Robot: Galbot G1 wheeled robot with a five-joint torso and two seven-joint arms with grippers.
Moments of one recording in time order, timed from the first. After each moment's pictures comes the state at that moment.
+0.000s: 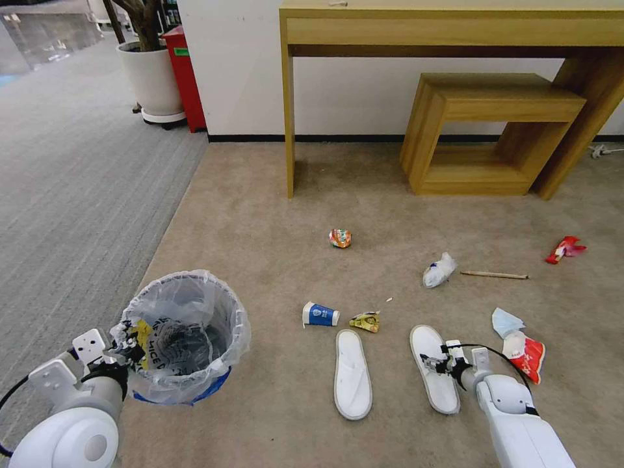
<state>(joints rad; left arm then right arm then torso) 1.54 -1.47 -0.87 -2.33 -0.73 0.74 -0.49 -1.05 1.24 0.63 1.10 0.07 -0.34 -0.39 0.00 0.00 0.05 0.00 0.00</state>
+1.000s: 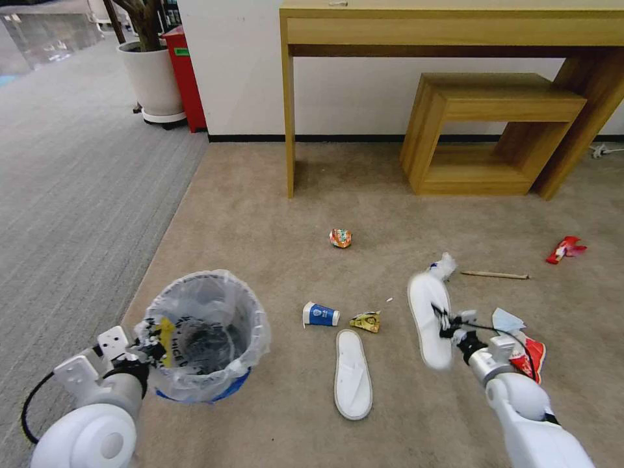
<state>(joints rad) 1.54 -1.48 -0.75 -2.32 -0.75 0.74 -0.50 -1.24 1.14 0.62 1.60 0.59 0.09 -0.48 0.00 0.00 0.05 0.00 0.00</state>
